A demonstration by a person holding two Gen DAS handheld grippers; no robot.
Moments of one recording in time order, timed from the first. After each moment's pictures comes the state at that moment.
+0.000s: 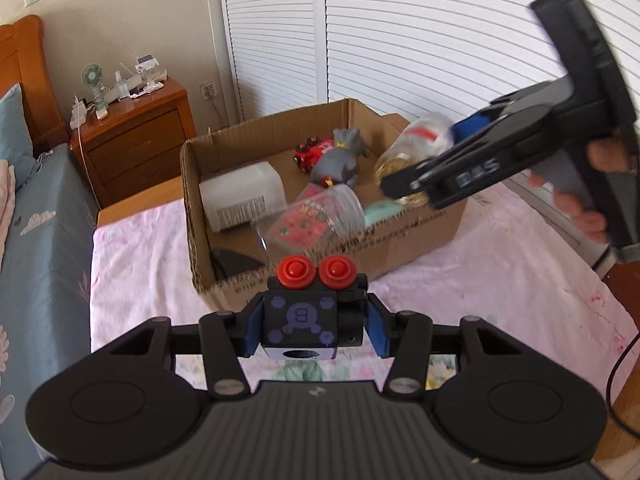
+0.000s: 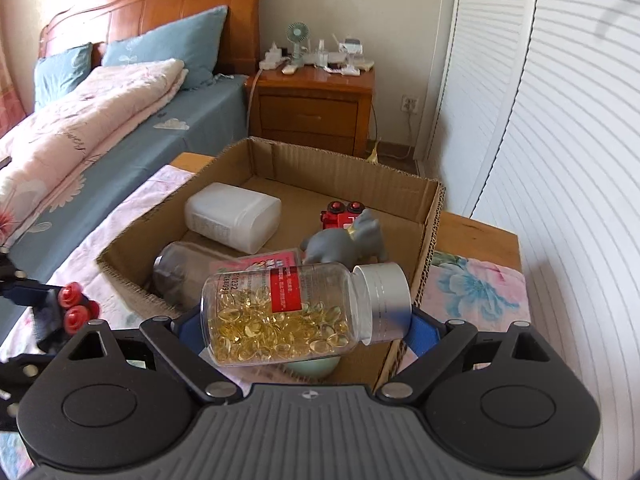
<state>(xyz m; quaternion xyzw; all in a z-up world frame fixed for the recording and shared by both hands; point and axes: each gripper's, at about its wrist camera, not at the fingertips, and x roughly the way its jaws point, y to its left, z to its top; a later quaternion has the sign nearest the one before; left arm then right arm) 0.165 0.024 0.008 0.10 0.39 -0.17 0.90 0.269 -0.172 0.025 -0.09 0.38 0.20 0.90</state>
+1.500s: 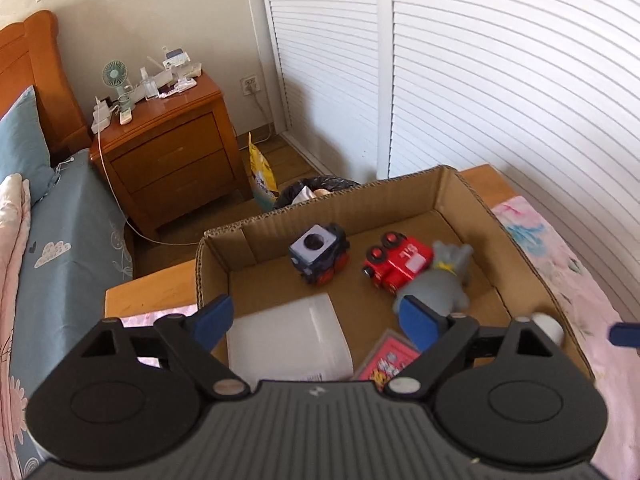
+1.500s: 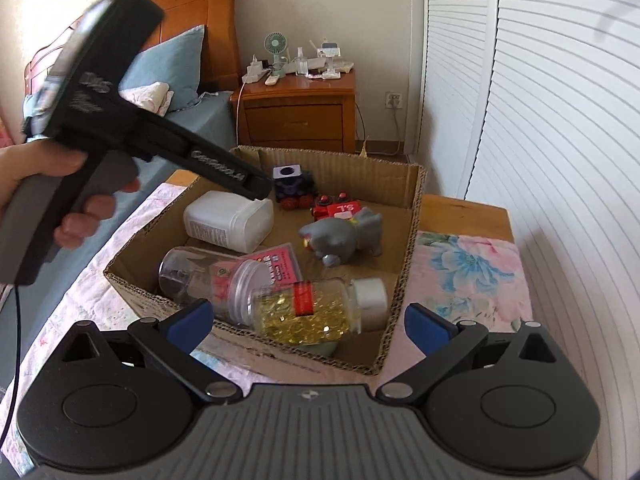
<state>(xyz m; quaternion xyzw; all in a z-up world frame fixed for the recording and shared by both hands) 0.326 -0.019 0.017 0.10 0.41 -0.09 0.90 0.247 -0.190 0.027 -0.03 0.38 0.18 0.91</state>
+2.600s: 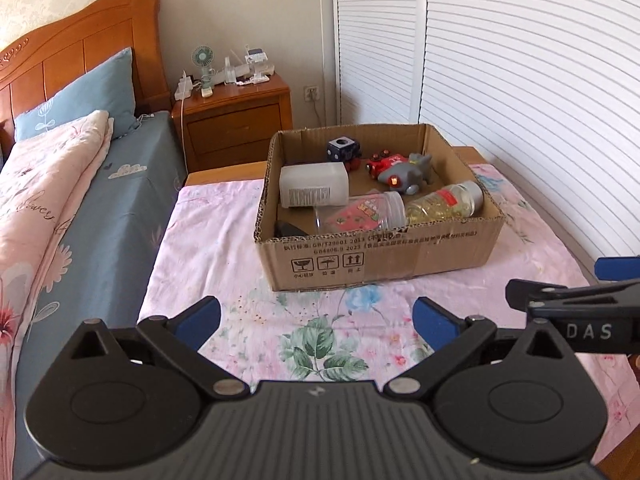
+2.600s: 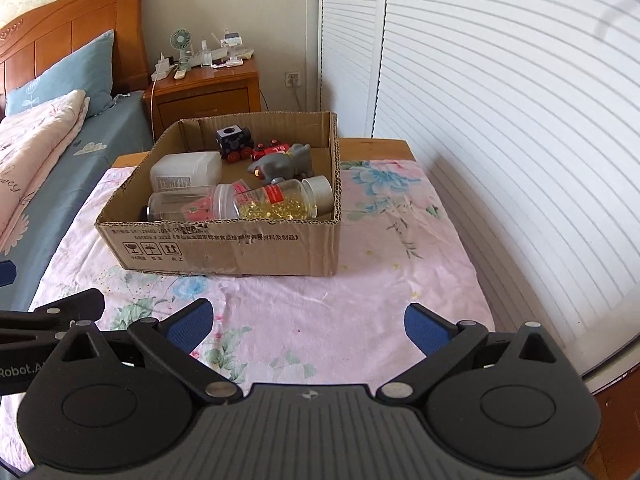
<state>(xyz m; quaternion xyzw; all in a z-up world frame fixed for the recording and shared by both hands) 0.105 0.012 0.025 0.03 0.37 0.00 0.93 0.132 -0.178 0.034 0.00 0.40 0.02 0.92</state>
